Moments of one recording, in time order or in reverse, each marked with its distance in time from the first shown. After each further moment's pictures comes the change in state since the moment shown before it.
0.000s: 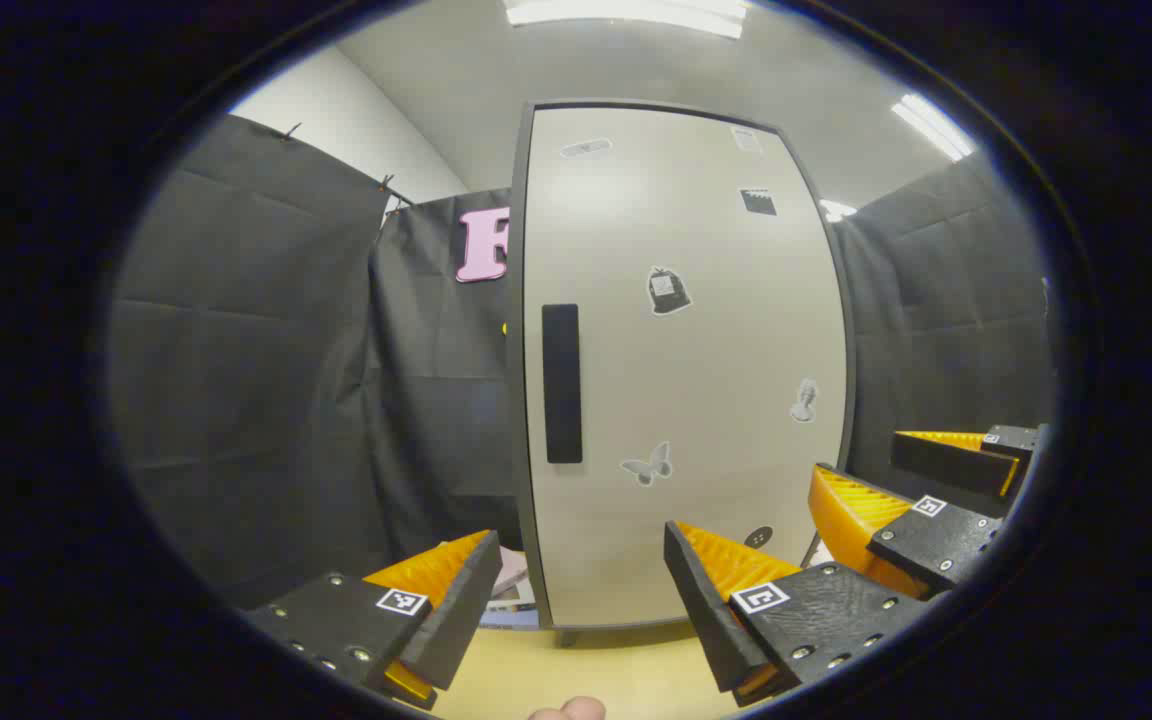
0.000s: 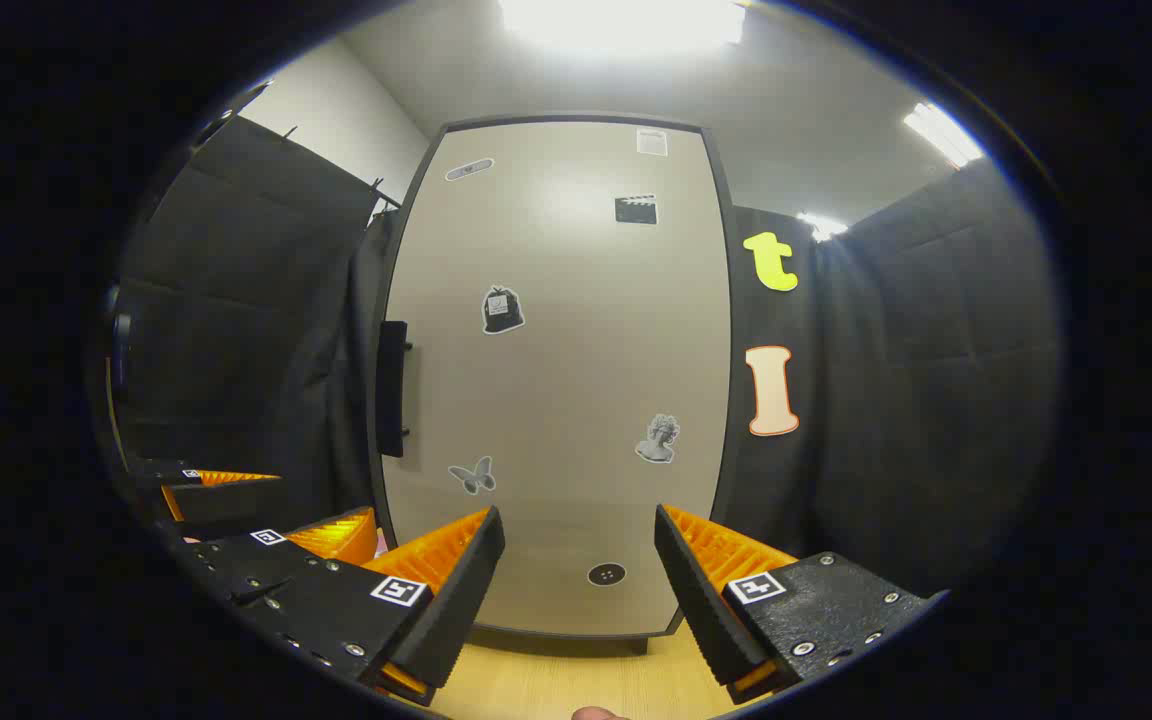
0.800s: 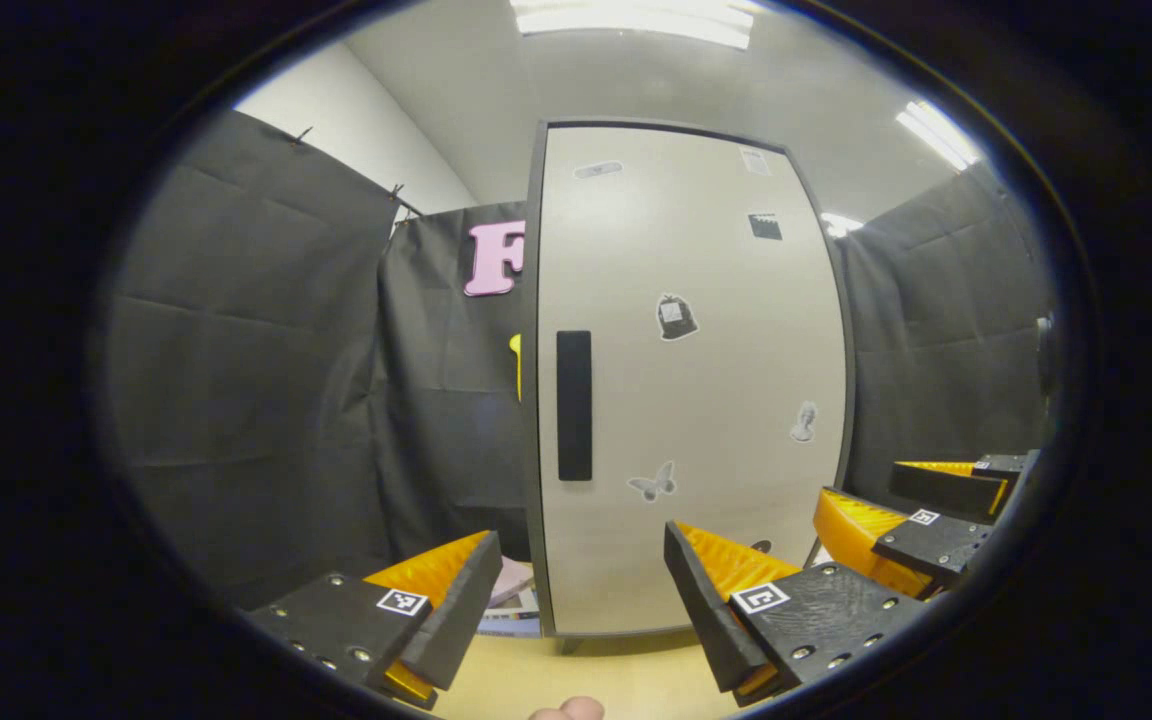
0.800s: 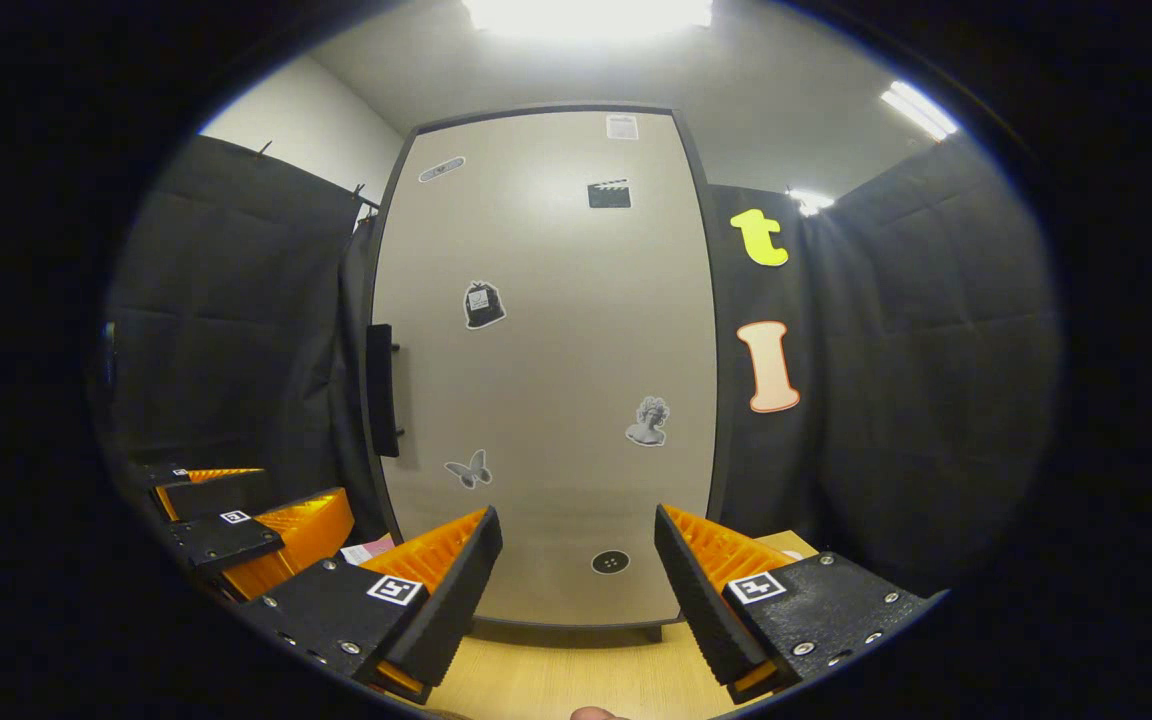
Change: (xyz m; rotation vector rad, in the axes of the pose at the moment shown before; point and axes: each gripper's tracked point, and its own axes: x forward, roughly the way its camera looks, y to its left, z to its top) left arm -0.010 0.004 0.017 -0.019 -0.044 0.007; right arm -0.004 -0.009 -0.004 0.067 0.036 0.001
